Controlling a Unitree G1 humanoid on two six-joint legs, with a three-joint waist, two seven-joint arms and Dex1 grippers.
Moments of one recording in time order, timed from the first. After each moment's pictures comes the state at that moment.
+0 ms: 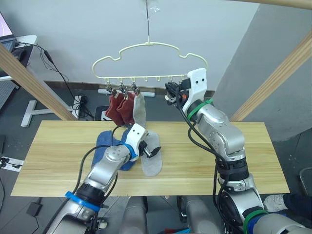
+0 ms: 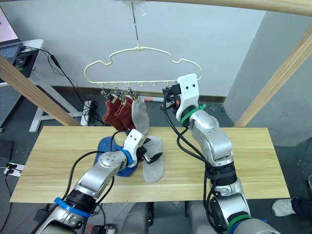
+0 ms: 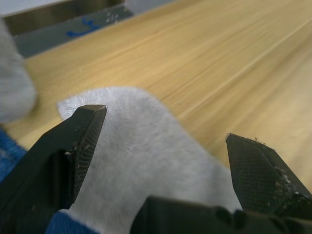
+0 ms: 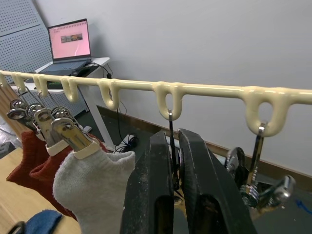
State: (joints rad) left arm -0.38 0.43 -0.33 0.19 -0.07 0.36 -0.52; right arm -0.69 -0.01 0.07 -0.15 0.22 0.65 0.24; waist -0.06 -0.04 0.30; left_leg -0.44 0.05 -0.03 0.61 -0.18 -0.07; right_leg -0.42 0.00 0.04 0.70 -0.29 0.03
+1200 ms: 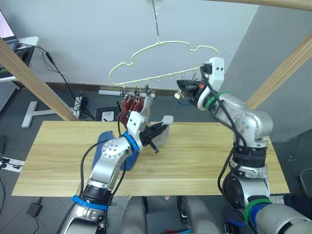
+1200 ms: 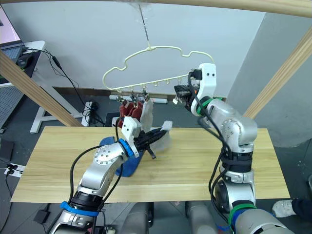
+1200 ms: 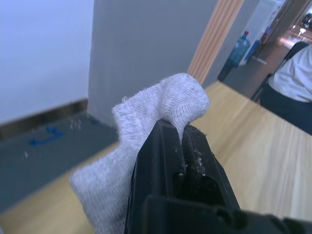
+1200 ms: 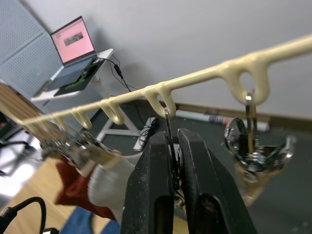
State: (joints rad) left arm -0.35 0.31 -0.13 -0.02 -0.18 0.11 -0.67; right arm -0.89 -0.03 -0.33 -0.12 0.56 1.18 0.15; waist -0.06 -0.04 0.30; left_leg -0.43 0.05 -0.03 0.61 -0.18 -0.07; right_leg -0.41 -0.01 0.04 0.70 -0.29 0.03
